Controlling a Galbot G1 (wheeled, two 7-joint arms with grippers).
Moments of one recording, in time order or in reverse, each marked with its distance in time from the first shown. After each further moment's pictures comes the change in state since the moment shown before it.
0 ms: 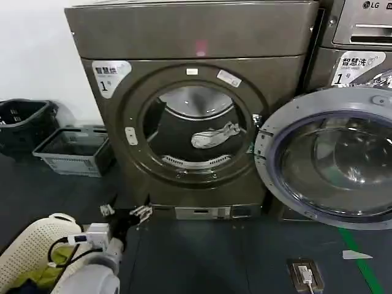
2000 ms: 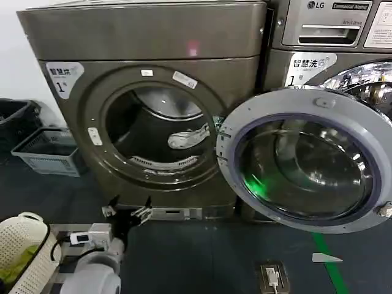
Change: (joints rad) left arm -0.006 0.010 -0.001 0.027 -0.001 0.000 0.014; right arm 0.000 0.018 0.027 -0.027 0.120 0.054 0.081
